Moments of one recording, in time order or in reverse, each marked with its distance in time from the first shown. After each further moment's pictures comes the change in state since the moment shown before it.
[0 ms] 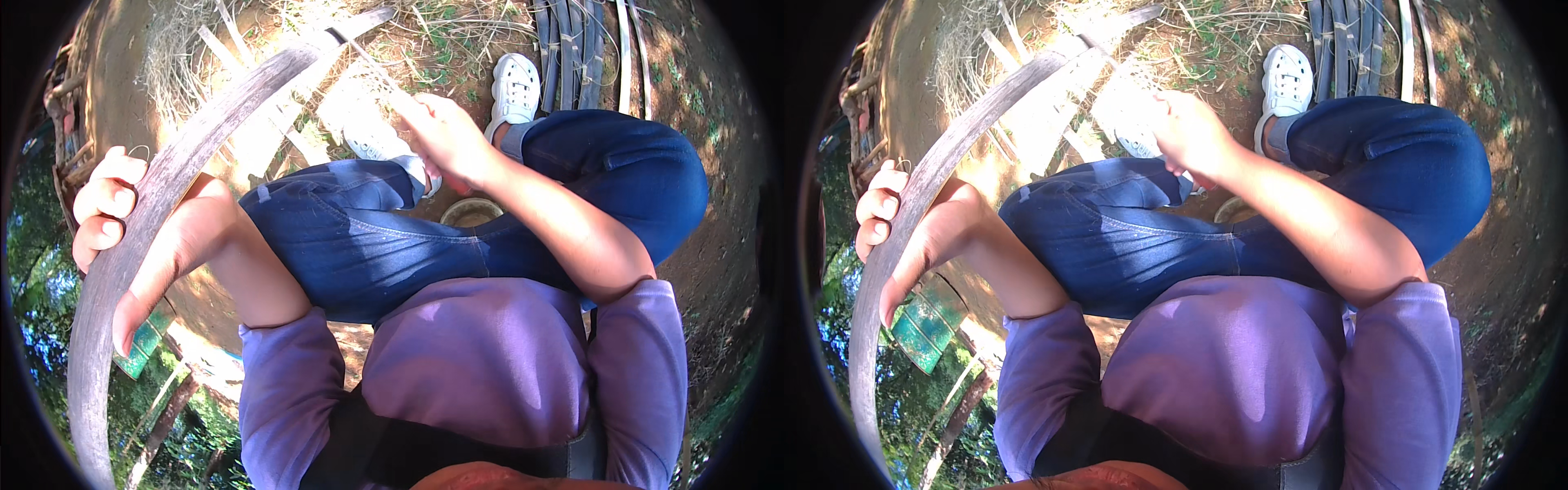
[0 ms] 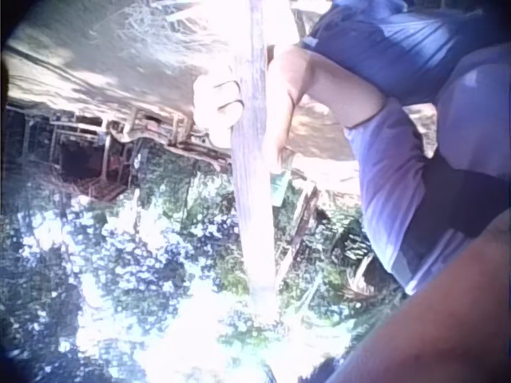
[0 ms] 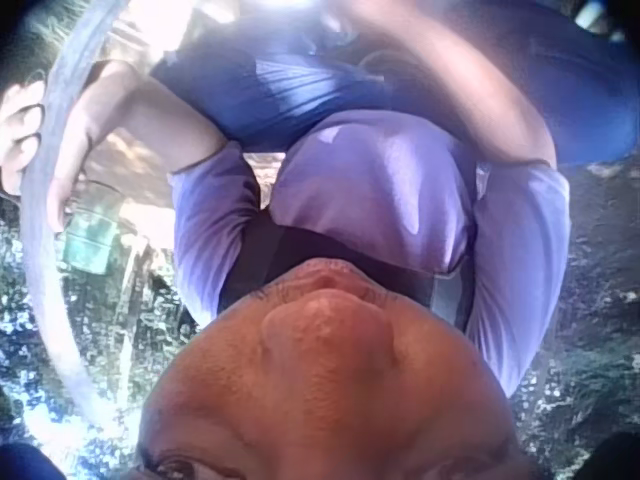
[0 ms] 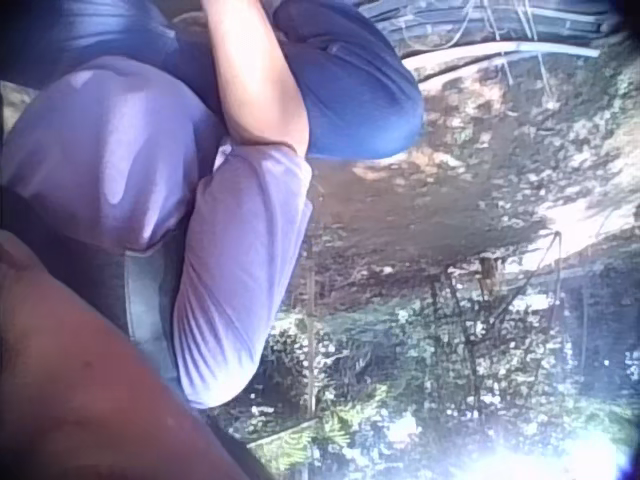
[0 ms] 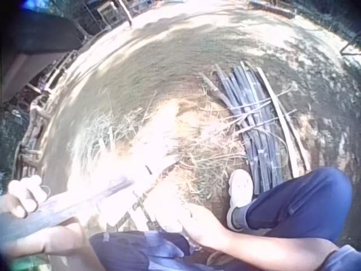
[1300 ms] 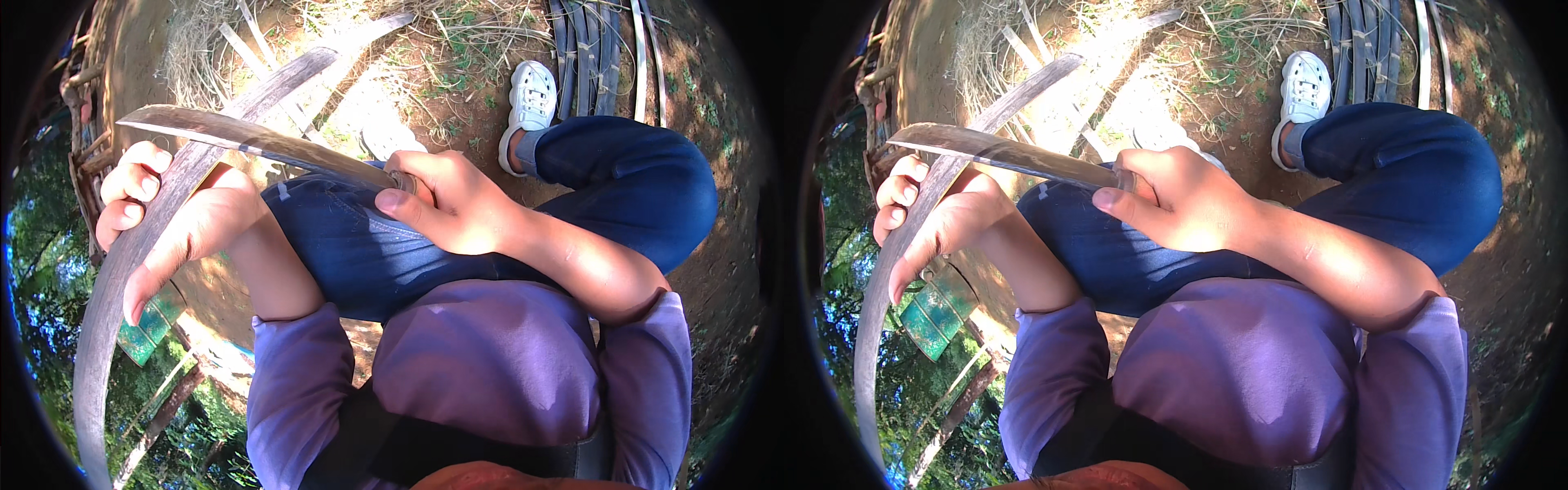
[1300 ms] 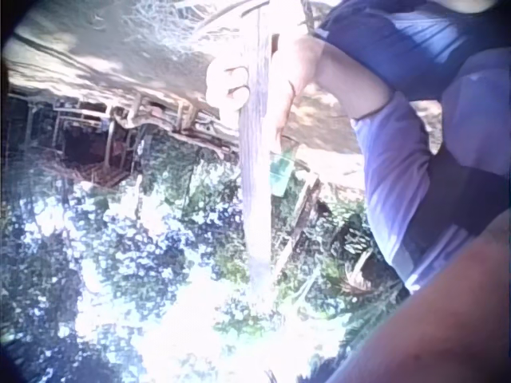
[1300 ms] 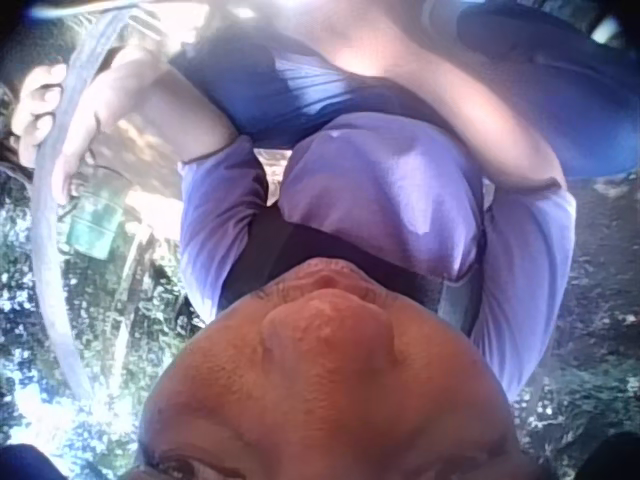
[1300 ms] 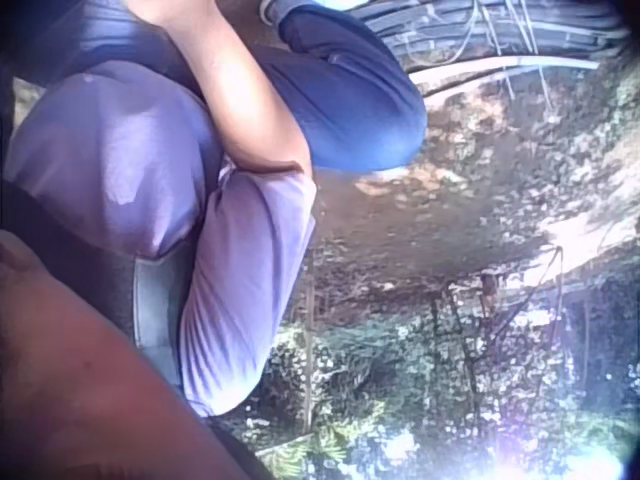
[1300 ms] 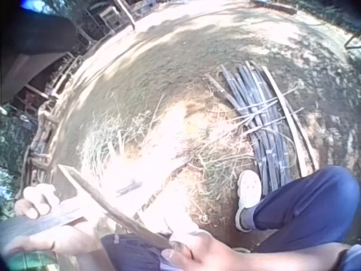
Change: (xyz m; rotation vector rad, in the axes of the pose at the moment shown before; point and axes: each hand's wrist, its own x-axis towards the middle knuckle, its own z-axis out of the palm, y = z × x) left_hand -0.010 -0.006 -0.004 -0.089 0.100 0.003; right_hand -0.055 -0.040 0.019 -0.309 -0.271 -0.288
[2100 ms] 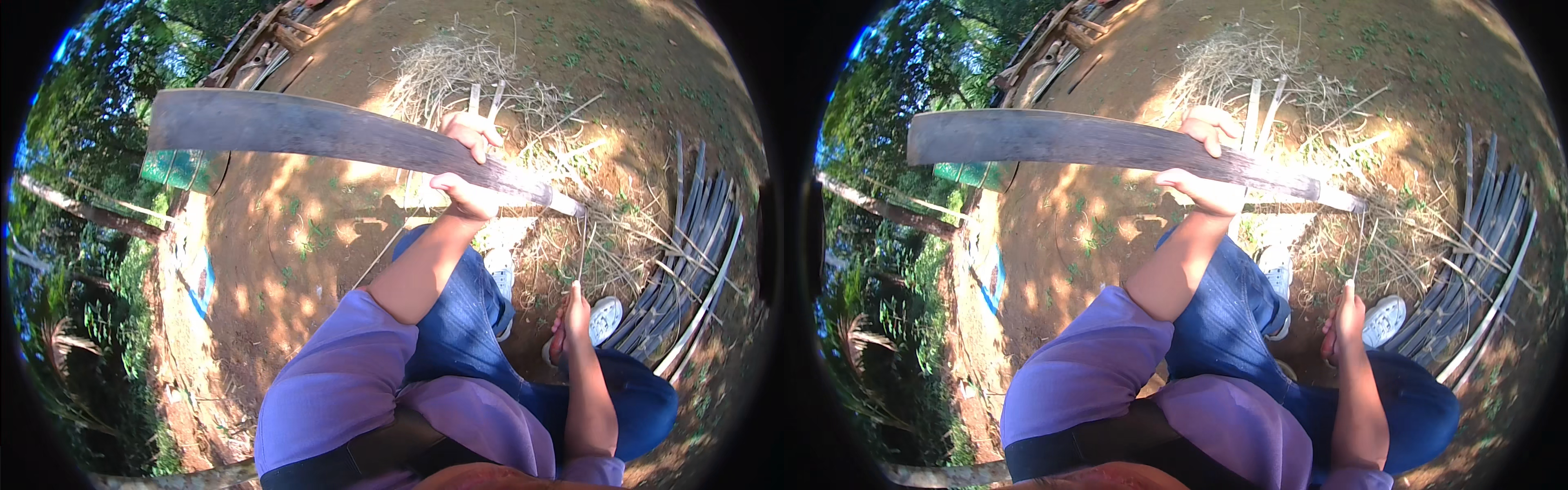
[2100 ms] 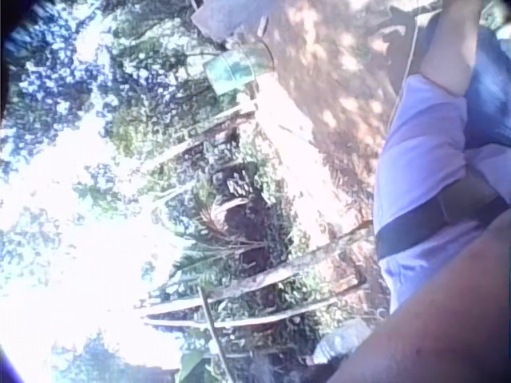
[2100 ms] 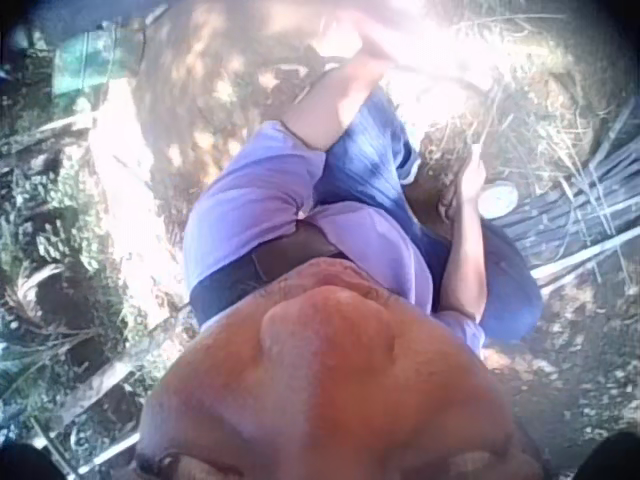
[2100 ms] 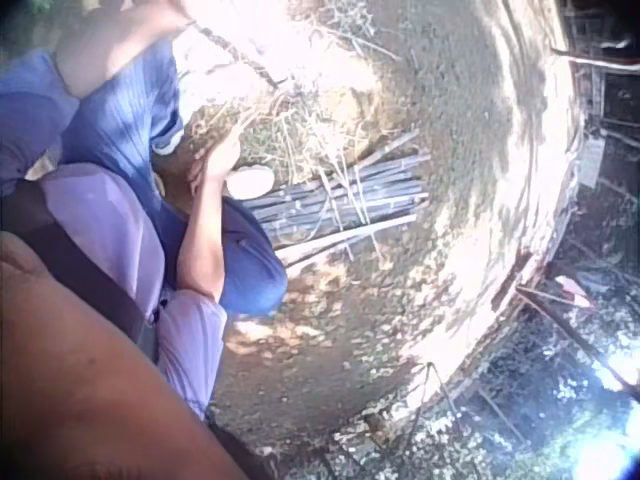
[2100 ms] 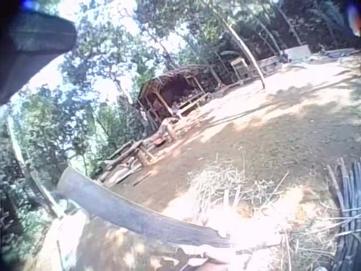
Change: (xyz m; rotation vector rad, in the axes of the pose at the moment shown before) left_hand 0.009 -0.014 -0.017 0.196 -0.031 -0.076; right_hand 0.041 0.122 -0.037 0.260 0.421 0.578
